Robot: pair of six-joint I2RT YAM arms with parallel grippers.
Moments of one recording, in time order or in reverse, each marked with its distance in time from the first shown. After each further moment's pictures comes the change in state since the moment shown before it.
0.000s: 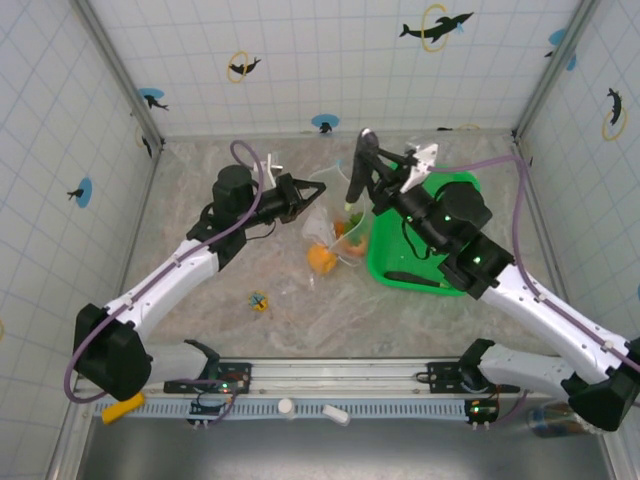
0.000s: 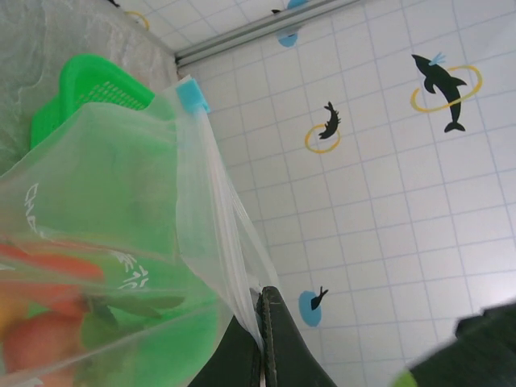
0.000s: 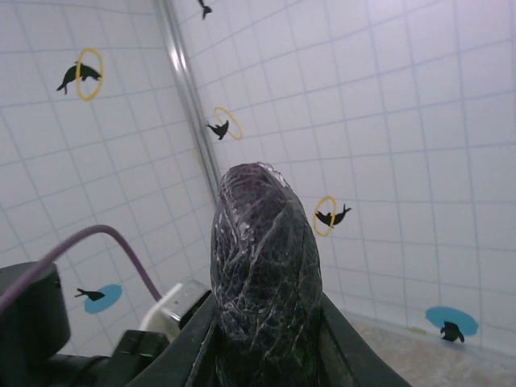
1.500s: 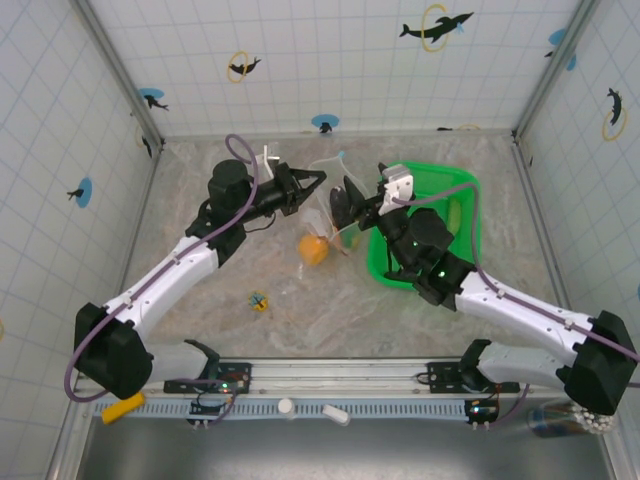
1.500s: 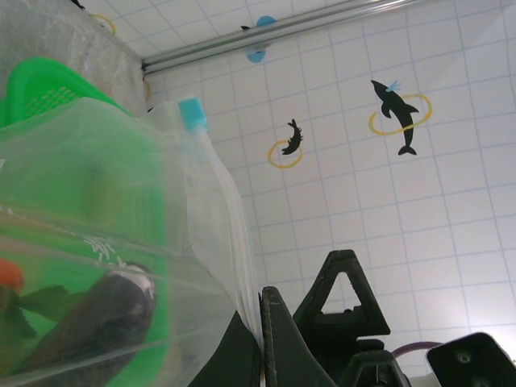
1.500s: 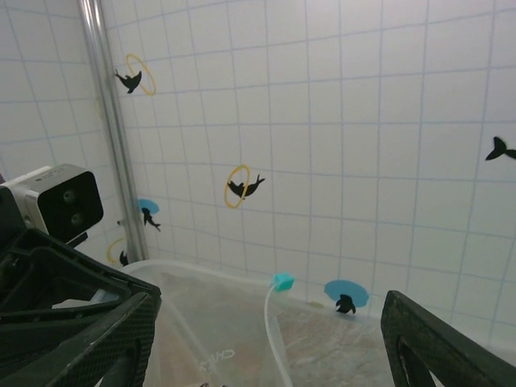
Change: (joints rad) left arm 0.005 0.011 0.045 0.058 0.004 -0.106; right arm 0.052 0.065 -0.241 0.252 0.261 -0.159
